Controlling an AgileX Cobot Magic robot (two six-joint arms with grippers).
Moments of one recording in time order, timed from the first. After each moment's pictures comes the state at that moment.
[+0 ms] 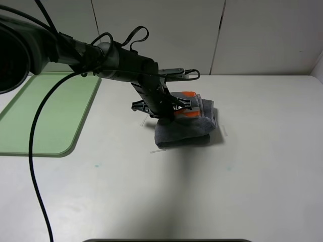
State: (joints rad) left arm -0.65 2.33 -1.61 -0.04 0.36 -0.41; right arm -0.13 -0.01 -0.49 0.02 1.02 0.02
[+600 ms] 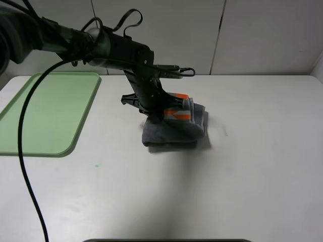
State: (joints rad) left arm -0.62 2.25 -1.61 0.05 0.55 -0.40; right arm -0.13 -0.01 -0.49 0.02 1.02 0.02
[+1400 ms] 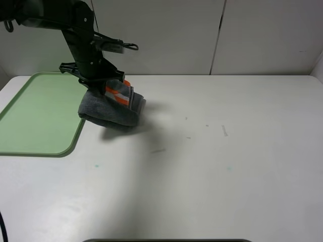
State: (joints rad) left arm -0.33 2.12 -1.61 0.20 0.80 -0.27; right arm -0.13 -0.01 -0.49 0.02 1.02 0.02
